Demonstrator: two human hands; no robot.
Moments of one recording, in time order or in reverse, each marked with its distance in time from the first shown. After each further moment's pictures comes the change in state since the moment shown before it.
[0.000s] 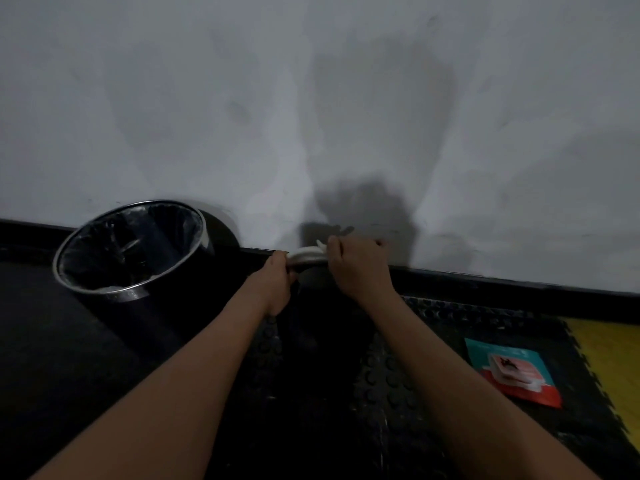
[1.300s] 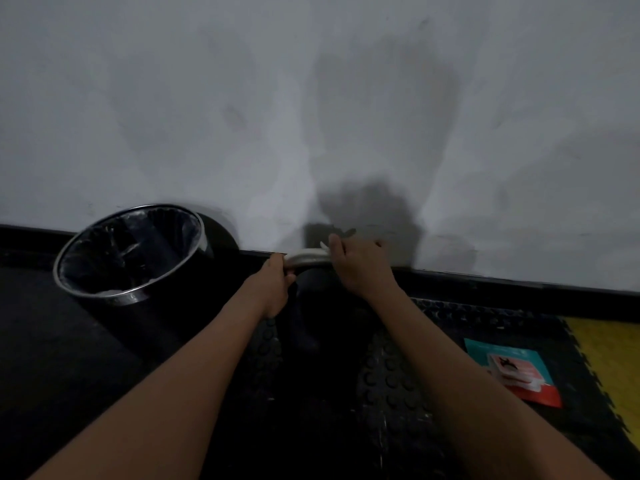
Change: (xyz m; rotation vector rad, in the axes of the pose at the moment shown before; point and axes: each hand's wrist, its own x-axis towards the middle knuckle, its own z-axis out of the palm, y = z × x) left_hand -0.003 0.000 -0.002 -0.037 0.004 0.002; right_hand 0.005 0.015 0.001 -0.014 -0.054 -0.050
